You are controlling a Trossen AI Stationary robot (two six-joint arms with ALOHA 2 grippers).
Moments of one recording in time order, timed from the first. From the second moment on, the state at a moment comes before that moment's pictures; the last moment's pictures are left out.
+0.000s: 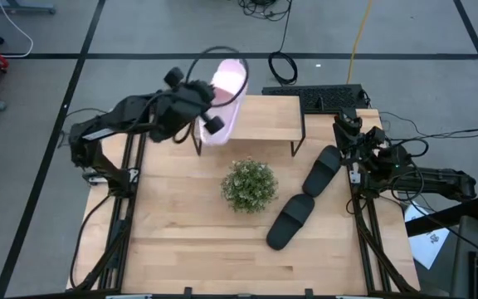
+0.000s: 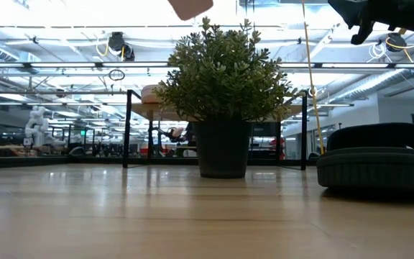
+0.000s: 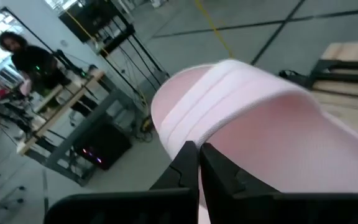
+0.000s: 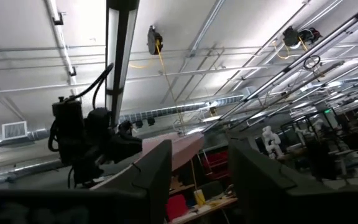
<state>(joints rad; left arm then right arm) 0.06 1.62 2.11 -0.99 -0.88 0.12 -0.21 0.40 0.17 0.89 0.29 0.18</state>
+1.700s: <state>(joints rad) 0.30 2.04 2.08 -1.00 -0.76 0.10 -0.21 0.40 0.17 0.90 0.32 0.11</state>
